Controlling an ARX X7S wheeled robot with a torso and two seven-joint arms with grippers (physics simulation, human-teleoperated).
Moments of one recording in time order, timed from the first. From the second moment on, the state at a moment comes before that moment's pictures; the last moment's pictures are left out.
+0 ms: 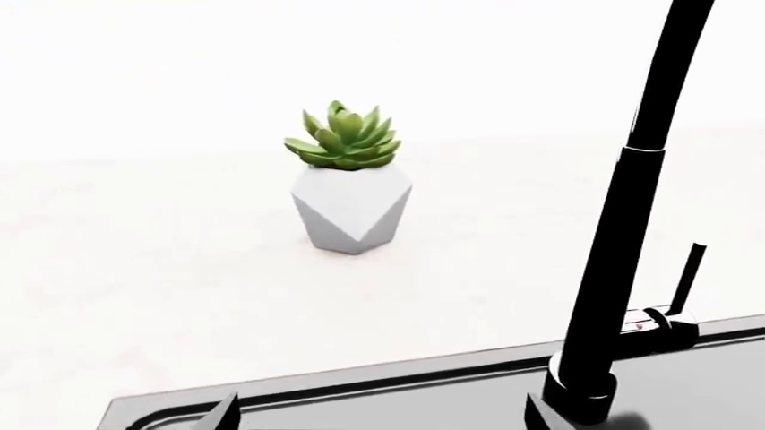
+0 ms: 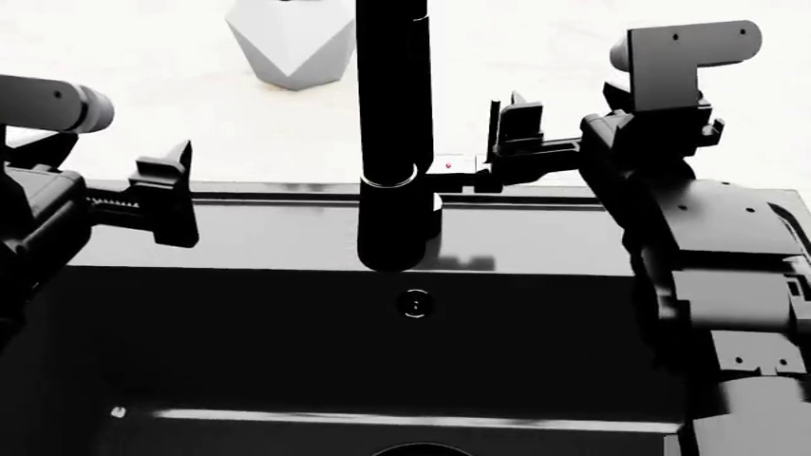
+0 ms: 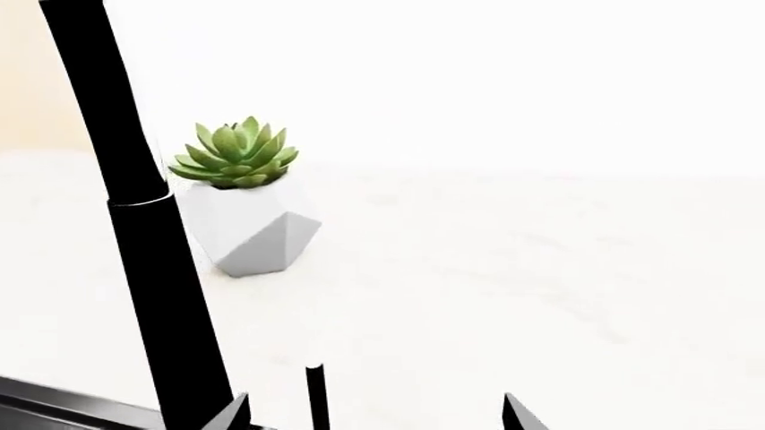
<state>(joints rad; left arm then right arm) -0.93 -0.40 0.26 0.10 -0.77 -0.96 -0.31 1.29 0.28 -0.47 1.02 0.56 0.25 -0.27</state>
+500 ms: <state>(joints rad) -0.92 -0.40 0.25 0.11 -0.77 -0.92 -0.31 1.38 0.17 -0.34 1.28 0.34 0.17 -0.37</state>
